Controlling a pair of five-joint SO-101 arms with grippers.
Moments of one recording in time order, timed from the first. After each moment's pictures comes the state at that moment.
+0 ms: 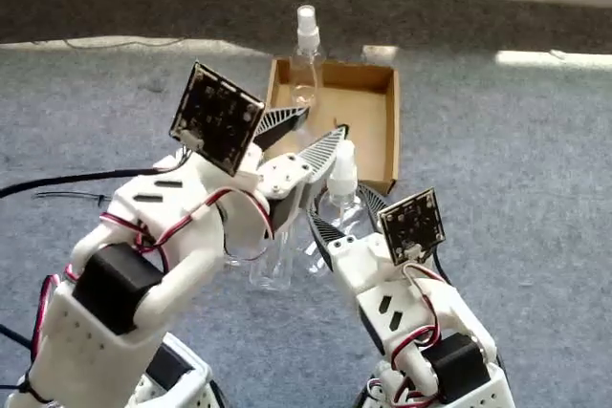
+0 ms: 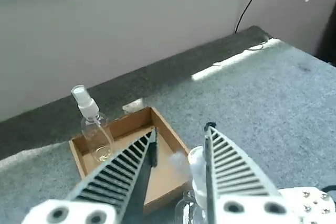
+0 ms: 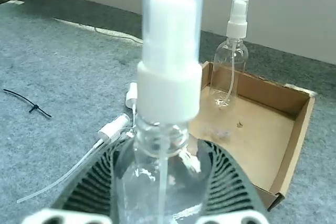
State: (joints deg) left arm 31.5 -51.1 17.5 59.6 6.5; right arm -30.3 -95.8 70.4 49.9 2.1
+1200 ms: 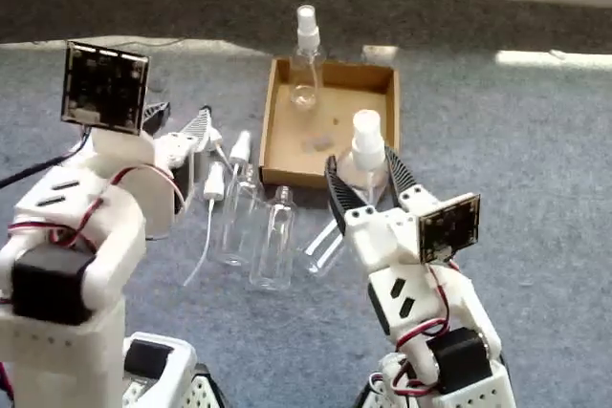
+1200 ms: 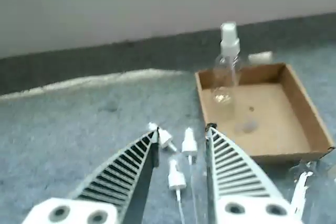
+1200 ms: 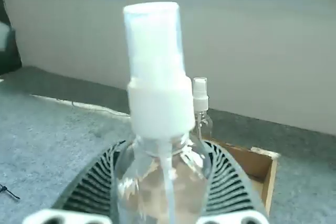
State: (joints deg) left arm 4.2 -51.1 13.8 75.8 2.2; right arm -24.4 -90.1 69.1 31.7 2.1
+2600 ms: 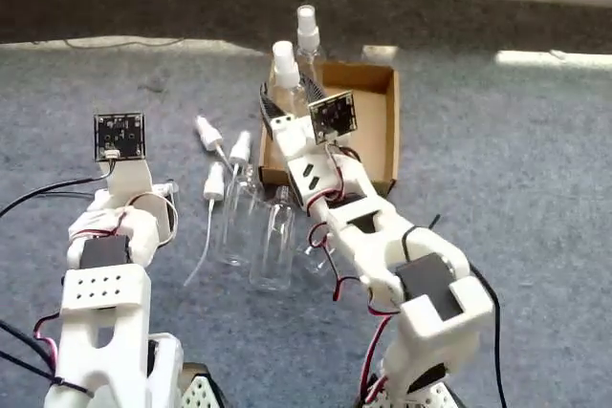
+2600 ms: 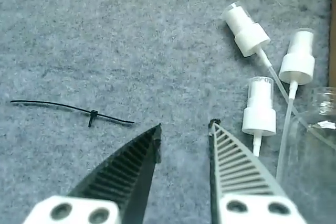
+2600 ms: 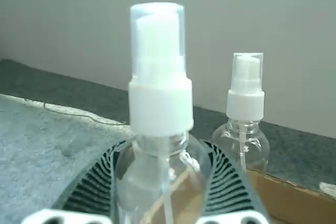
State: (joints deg) left arm -14.4 -50.7 67.8 38.4 2.2; right arm -27.6 12.3 42.8 -48.5 1.7
